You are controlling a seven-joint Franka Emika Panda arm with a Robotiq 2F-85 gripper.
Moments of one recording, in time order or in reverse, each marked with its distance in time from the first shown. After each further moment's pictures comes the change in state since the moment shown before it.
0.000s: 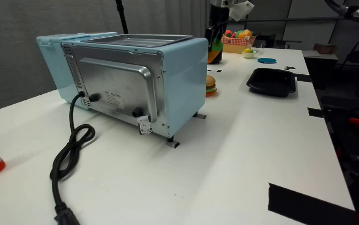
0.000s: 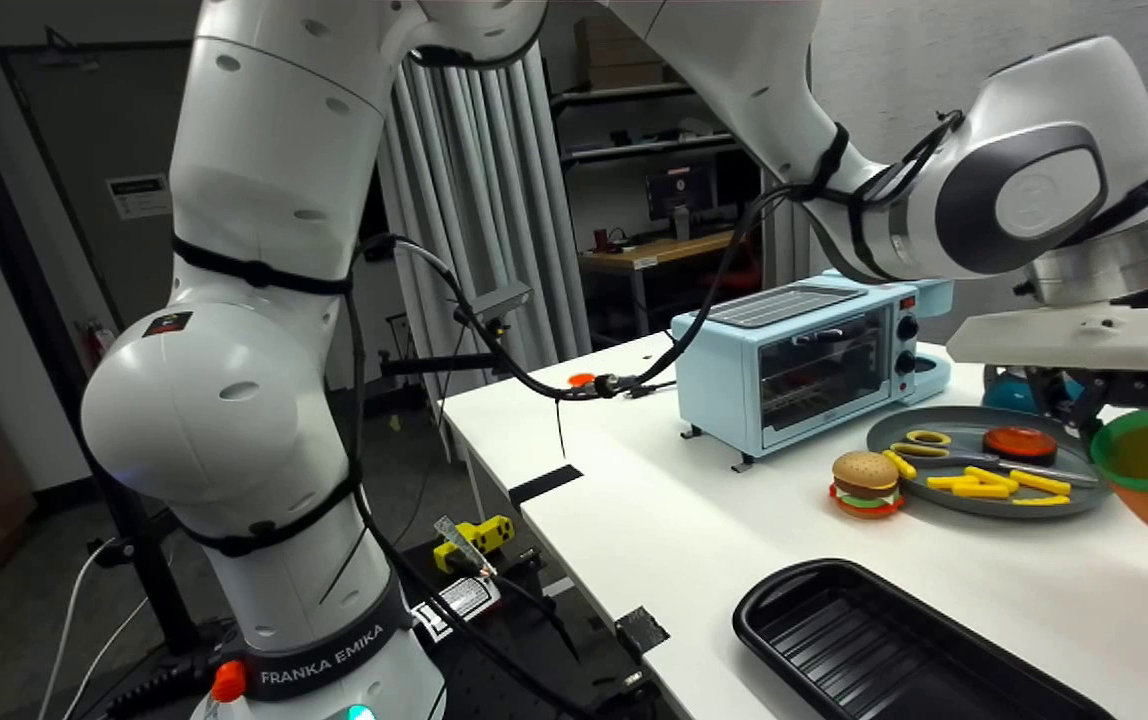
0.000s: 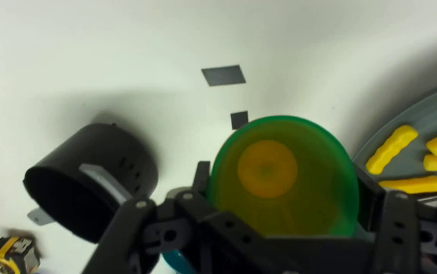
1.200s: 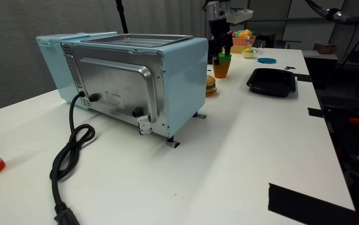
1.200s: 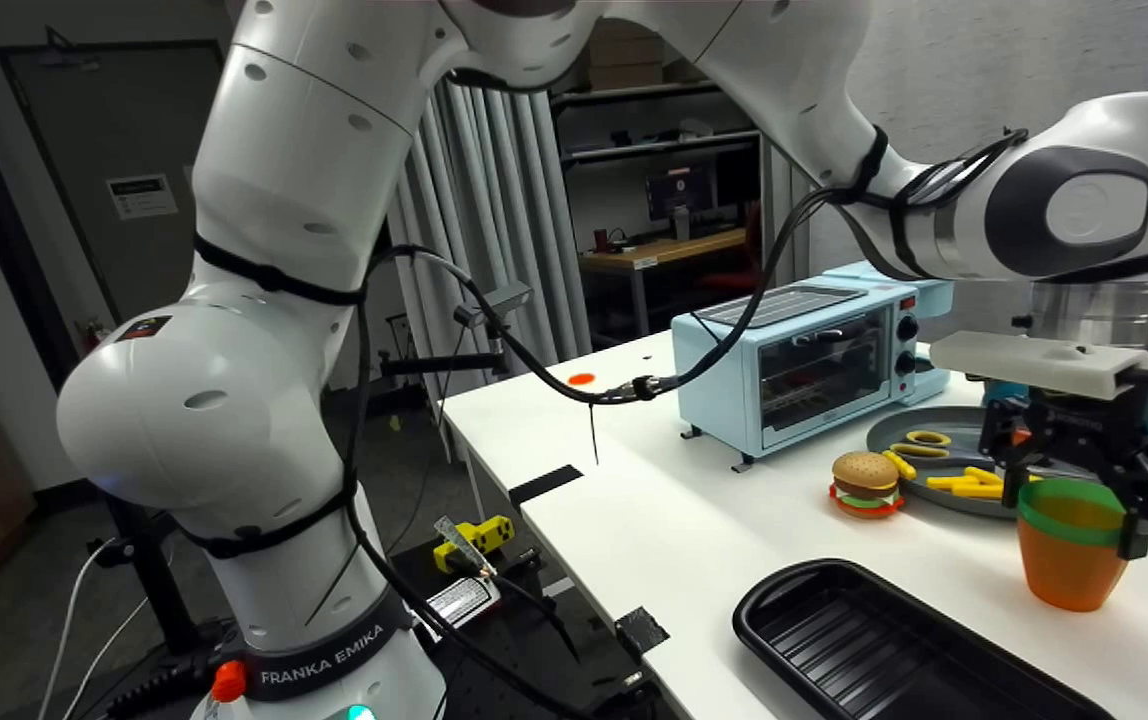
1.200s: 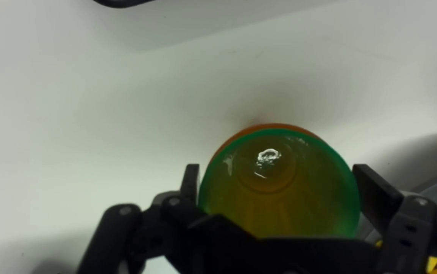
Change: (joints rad) arm -0.115 0.107 0.127 0.177 0.012 -0.452 0.076
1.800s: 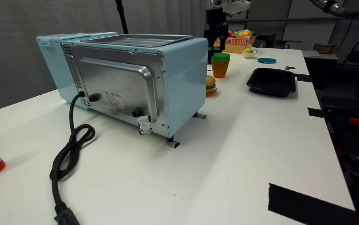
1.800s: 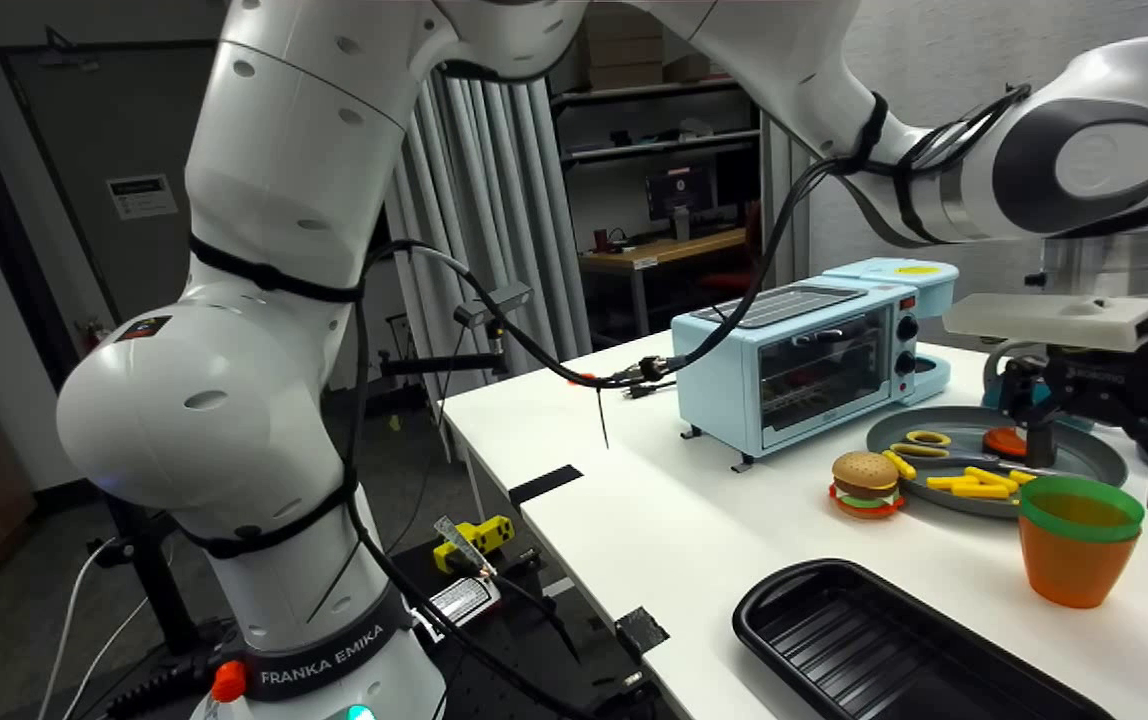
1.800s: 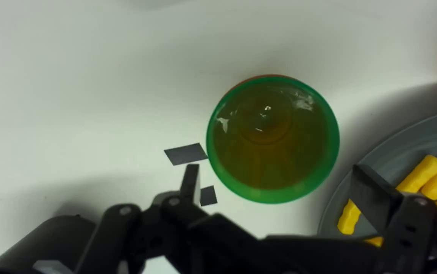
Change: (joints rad) arm 0.000 -0.035 0.005 0.035 -0.004 0.009 0.000
